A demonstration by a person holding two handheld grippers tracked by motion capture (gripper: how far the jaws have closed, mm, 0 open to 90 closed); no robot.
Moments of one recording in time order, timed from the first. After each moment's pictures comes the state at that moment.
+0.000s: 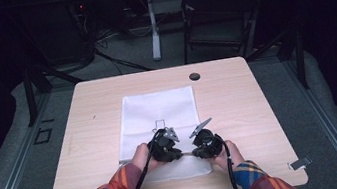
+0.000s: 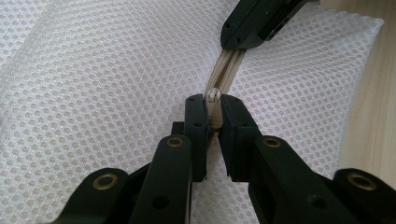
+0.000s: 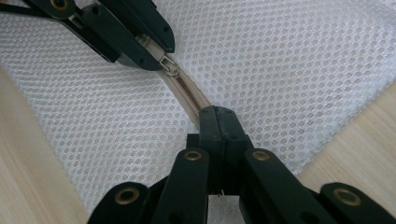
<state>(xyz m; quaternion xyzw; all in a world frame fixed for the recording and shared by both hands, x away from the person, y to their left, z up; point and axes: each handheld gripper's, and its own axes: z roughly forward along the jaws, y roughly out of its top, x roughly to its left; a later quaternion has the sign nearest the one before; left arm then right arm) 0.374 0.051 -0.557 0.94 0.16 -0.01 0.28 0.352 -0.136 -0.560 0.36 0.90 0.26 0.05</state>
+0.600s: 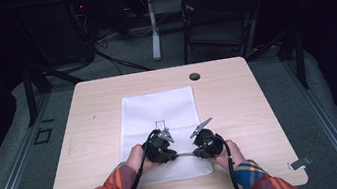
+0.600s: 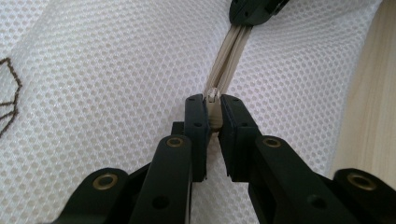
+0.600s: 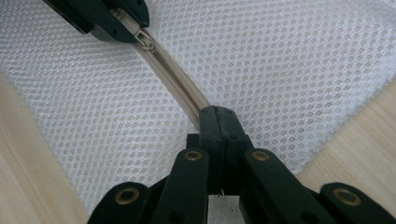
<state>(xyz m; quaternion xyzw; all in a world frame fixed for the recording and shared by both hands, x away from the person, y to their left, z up) 0.372 0.069 -0.554 0.94 0.17 -0.01 0.28 0.353 -0.139 -0.558 0.35 0.90 0.24 0.05</state>
